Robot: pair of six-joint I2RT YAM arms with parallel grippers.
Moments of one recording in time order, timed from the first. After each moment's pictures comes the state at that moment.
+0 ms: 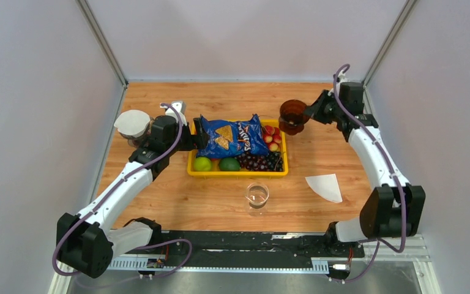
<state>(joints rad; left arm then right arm) -0.39 1.11 0.83 -0.21 0.03 -0.39 0.00 1.46 1.25 -0.36 -0.26 0.46</state>
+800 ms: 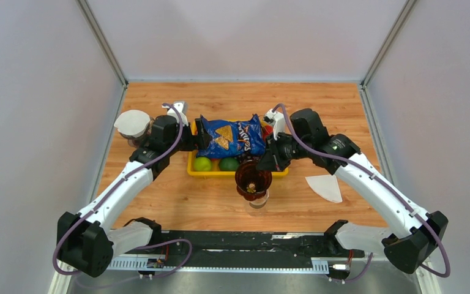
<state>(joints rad) -0.39 1.11 0.83 -0.20 0.08 -0.39 0.63 1.17 1.21 -0.74 -0.53 0.22</state>
